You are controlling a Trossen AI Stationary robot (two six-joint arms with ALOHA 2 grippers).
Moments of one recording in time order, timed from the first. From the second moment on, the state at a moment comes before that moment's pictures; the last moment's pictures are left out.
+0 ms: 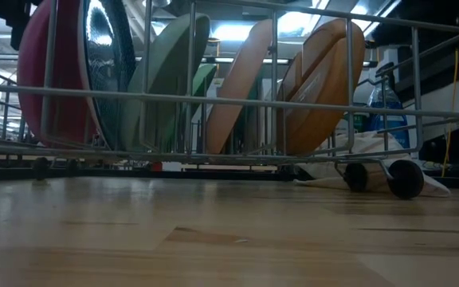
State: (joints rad) left arm -0.77 0.25 0.58 -0.79 -1.53 -0.73; right arm 0.65 0.97 0.80 -0.77 1.02 1.19
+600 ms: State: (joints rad) left arm -0.76 0.70 0.58 -0.63 -1.33 -1.01; right arm 0.65 0.95 0.60 -0.11 0.64 0.82
